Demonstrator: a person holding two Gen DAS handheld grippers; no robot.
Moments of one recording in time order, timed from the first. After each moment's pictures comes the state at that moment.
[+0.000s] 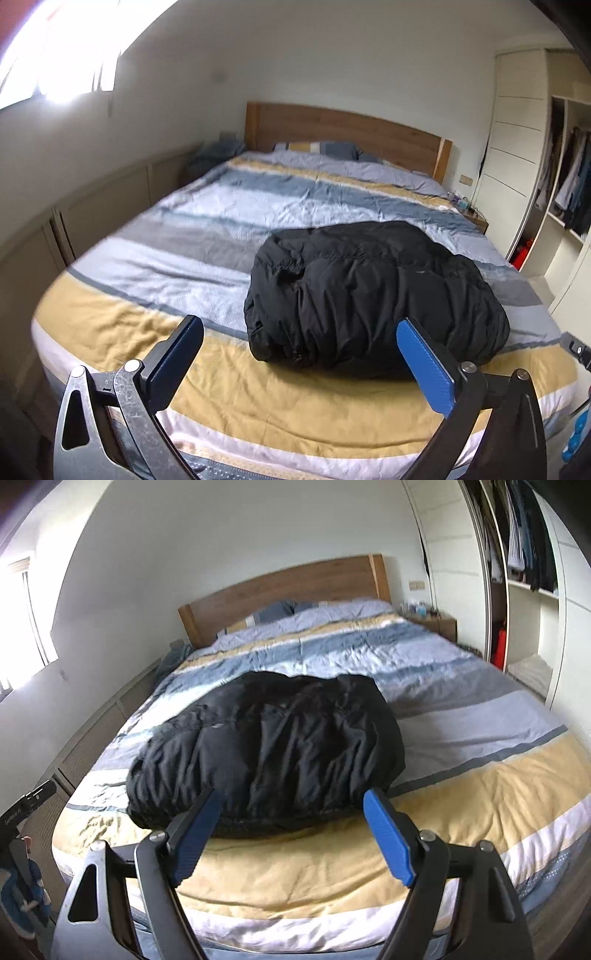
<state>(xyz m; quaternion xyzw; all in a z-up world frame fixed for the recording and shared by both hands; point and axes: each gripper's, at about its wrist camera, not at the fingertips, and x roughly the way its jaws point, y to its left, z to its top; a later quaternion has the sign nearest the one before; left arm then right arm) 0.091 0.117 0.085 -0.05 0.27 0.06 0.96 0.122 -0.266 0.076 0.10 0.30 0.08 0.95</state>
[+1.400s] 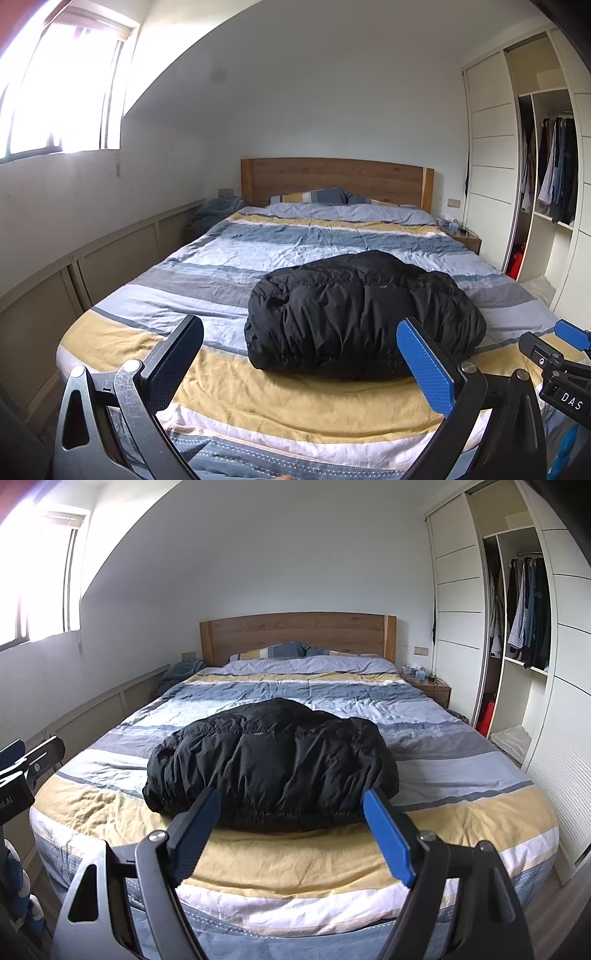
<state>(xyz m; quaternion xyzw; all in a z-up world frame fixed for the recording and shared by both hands) -0.001 0.056 0.102 0.00 0.18 0.07 0.98 0.023 -0.201 0.099 0.00 0.23 0.06 0.97</state>
